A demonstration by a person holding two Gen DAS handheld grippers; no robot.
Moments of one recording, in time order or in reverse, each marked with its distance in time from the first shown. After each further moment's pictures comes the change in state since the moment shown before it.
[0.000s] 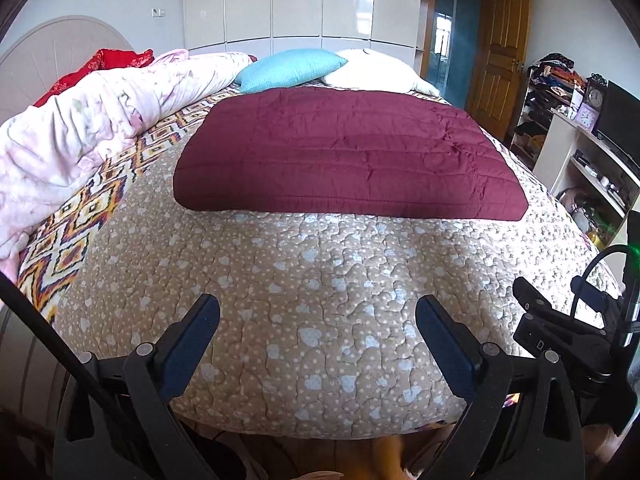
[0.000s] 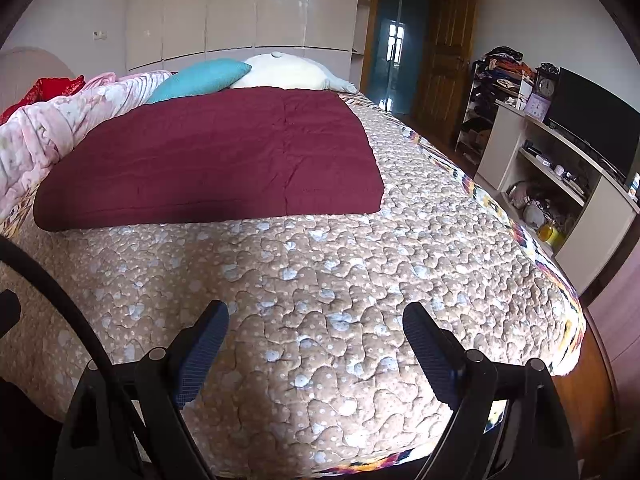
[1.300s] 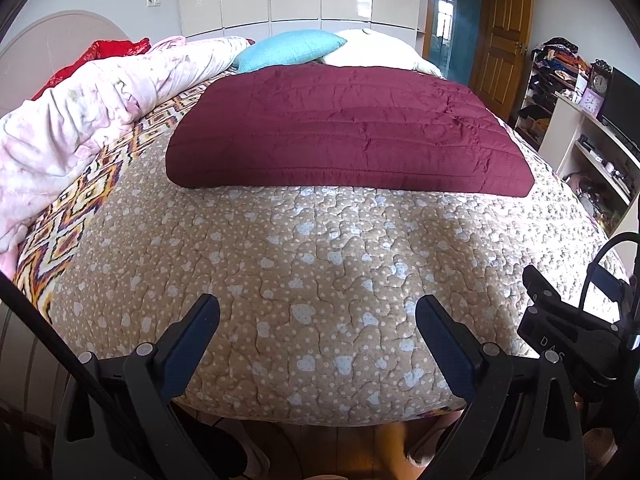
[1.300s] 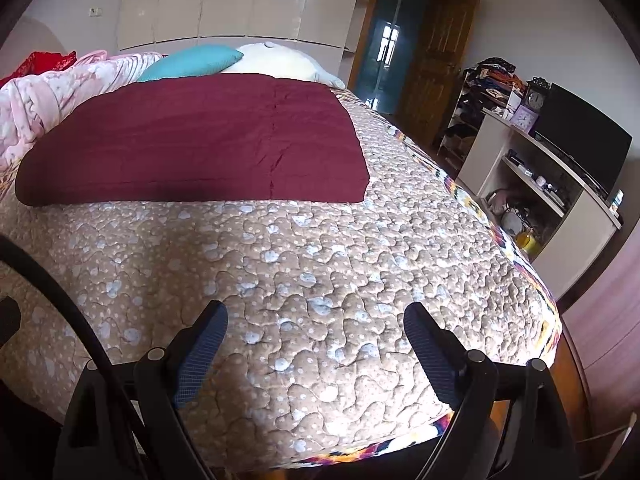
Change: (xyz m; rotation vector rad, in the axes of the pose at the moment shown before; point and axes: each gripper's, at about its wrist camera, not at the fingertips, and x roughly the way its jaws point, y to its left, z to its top) left arm 0.012 -0.009 -0.012 0.017 0.063 0.015; right arm -0.003 0.005 -0.009 -0.057 0.014 -0.087
